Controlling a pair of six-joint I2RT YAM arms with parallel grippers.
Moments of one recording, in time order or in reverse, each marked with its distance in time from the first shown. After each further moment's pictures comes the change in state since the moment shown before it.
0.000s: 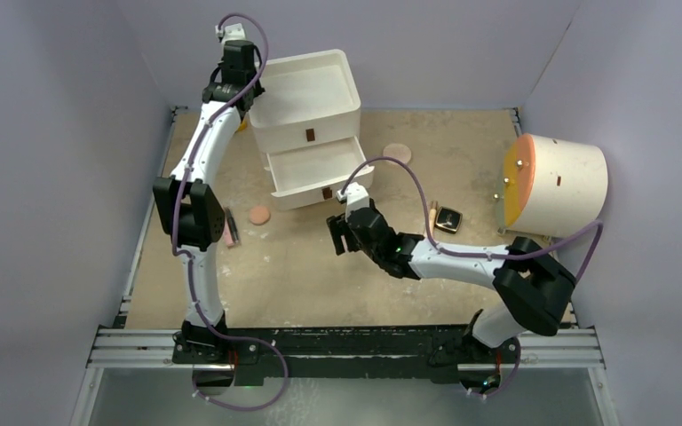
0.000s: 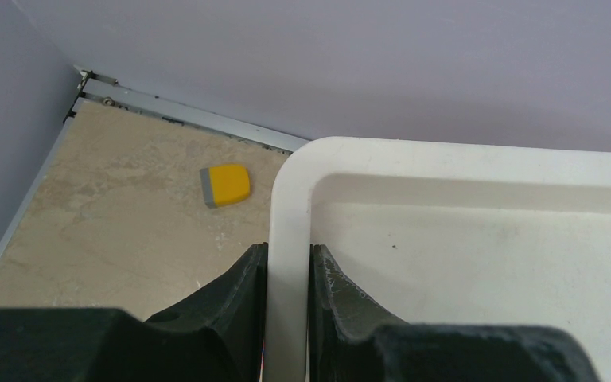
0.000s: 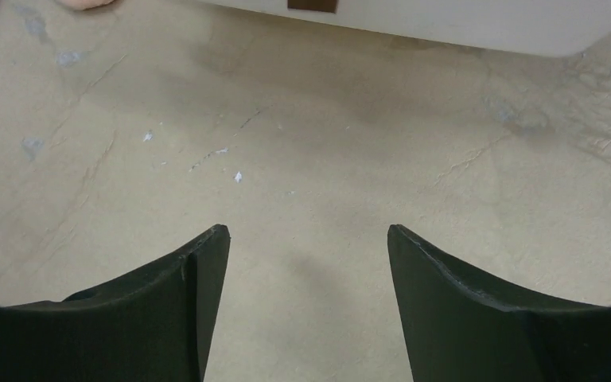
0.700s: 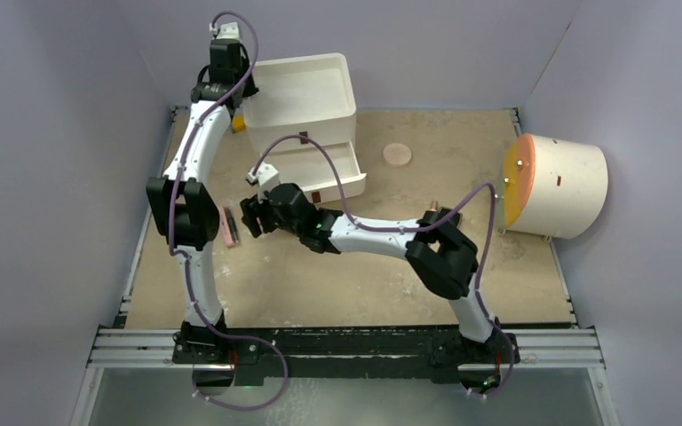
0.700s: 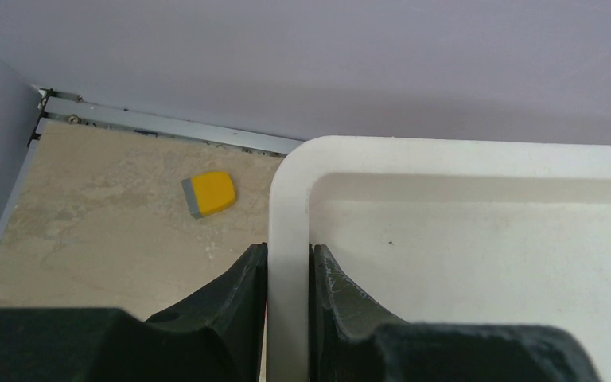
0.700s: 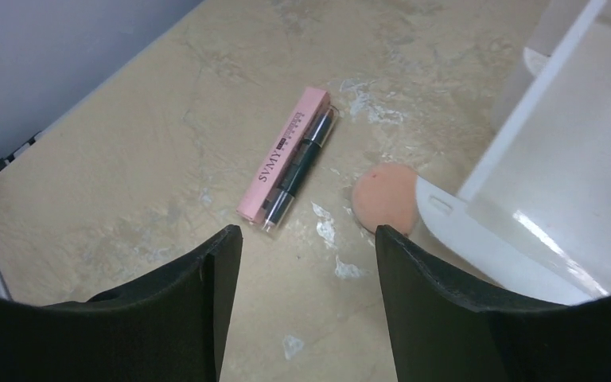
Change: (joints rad) left arm 0.061 -0.004 -0.005 0.004 0.144 0.045; right arm 0.127 0.497 0.680 0.046 -0.222 -0.053
